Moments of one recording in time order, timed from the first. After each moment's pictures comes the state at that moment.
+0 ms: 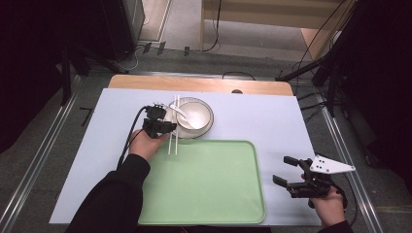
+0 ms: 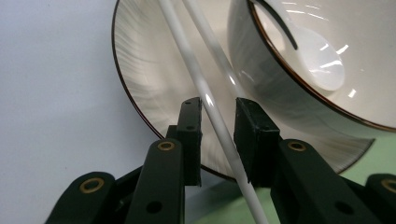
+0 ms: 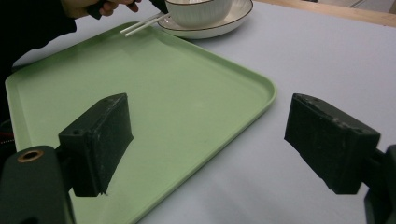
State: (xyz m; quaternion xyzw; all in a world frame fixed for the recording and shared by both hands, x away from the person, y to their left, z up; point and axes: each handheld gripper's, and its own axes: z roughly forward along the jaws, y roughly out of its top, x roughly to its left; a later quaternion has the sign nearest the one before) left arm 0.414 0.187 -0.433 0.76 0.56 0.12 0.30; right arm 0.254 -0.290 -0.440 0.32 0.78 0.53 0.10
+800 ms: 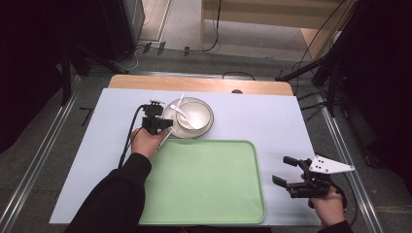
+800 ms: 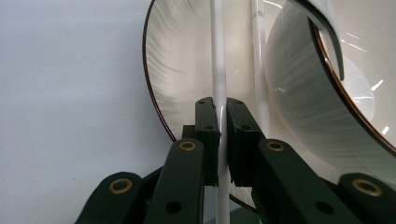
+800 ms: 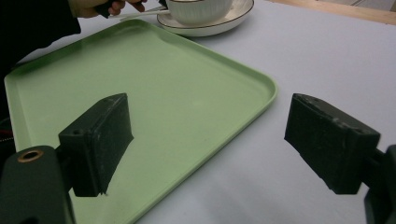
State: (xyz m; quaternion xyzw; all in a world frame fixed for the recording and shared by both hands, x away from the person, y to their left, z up) left arm 0.425 0.193 -0.439 0.73 0.60 0.11 0.31; right arm 0.254 -0.289 -0.440 0.32 0.78 0.52 0.10
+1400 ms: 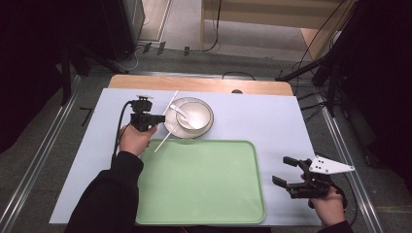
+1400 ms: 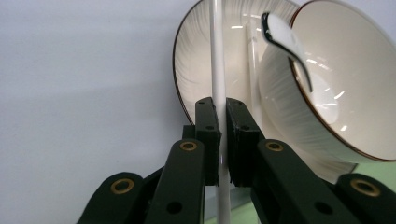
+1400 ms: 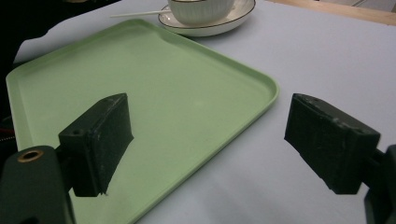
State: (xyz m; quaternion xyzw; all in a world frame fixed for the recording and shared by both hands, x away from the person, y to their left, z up) left arm 0.413 0.227 -0.403 0.71 0.61 0.09 0.34; right arm 0.254 -0.289 -0.440 0.32 0.78 0.52 0.10
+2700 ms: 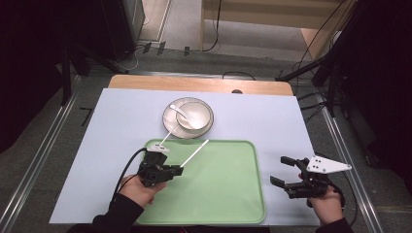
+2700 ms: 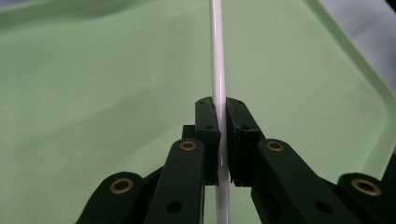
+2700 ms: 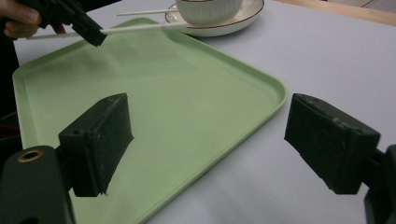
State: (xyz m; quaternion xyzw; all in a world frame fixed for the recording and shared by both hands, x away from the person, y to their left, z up) left arm 0.271 0.168 -0.428 0.81 0.47 0.00 0.34; right arm 0.256 -0.283 -0.439 0.31 0.79 0.52 0.09
